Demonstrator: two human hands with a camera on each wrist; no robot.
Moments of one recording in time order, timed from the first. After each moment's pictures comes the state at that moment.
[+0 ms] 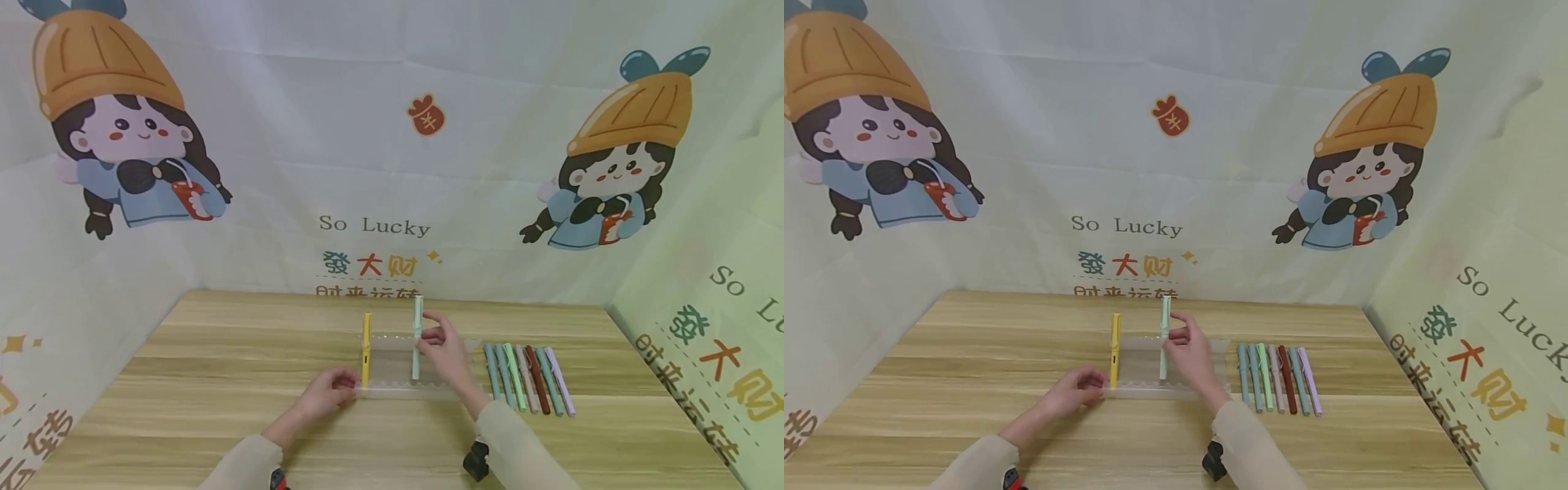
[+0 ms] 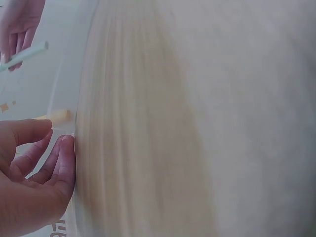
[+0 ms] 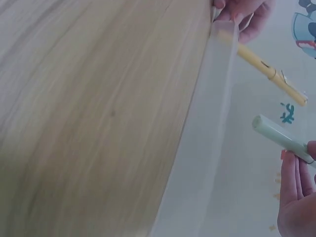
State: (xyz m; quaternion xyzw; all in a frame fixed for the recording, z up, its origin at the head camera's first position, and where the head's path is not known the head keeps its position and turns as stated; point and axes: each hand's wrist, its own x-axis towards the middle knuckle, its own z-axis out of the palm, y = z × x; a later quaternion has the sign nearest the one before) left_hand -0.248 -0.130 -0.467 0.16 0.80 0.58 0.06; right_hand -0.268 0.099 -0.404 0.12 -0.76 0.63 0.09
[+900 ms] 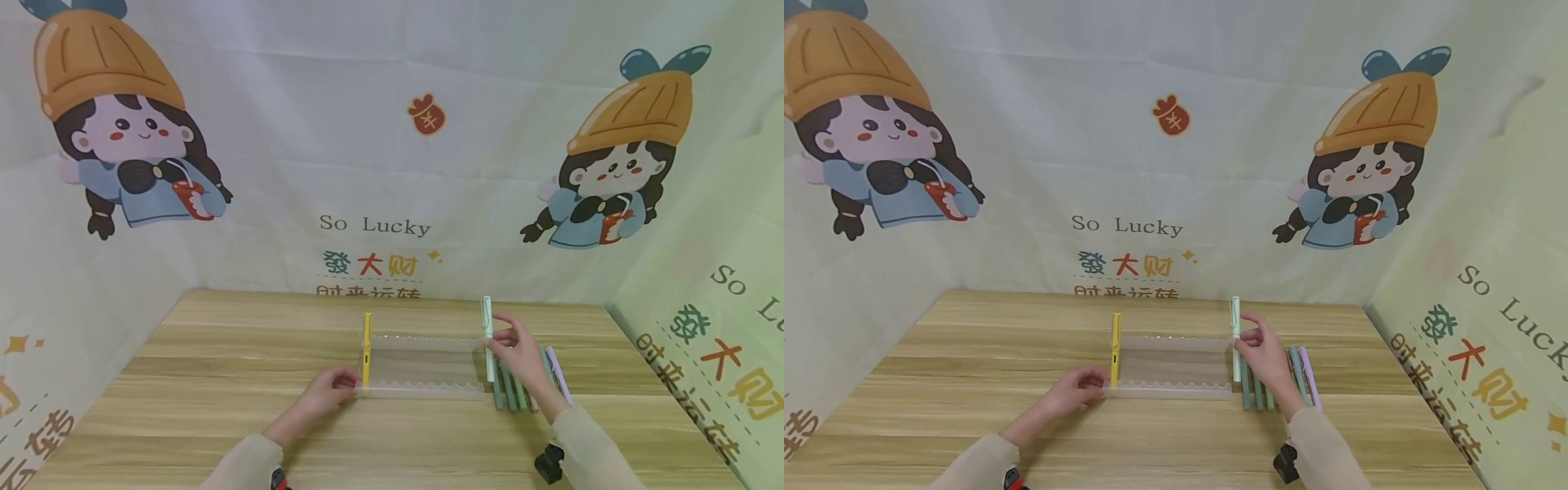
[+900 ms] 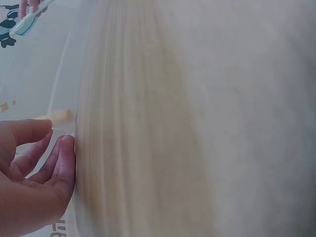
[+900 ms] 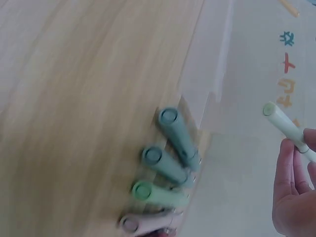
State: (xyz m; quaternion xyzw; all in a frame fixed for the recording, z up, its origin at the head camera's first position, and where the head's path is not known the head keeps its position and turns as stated) left_hand -0.247 -0.130 -0.465 0.16 0.80 0.58 0.06; right_hand -0.270 0.213 -0.408 0.08 -0.84 0.53 0.10
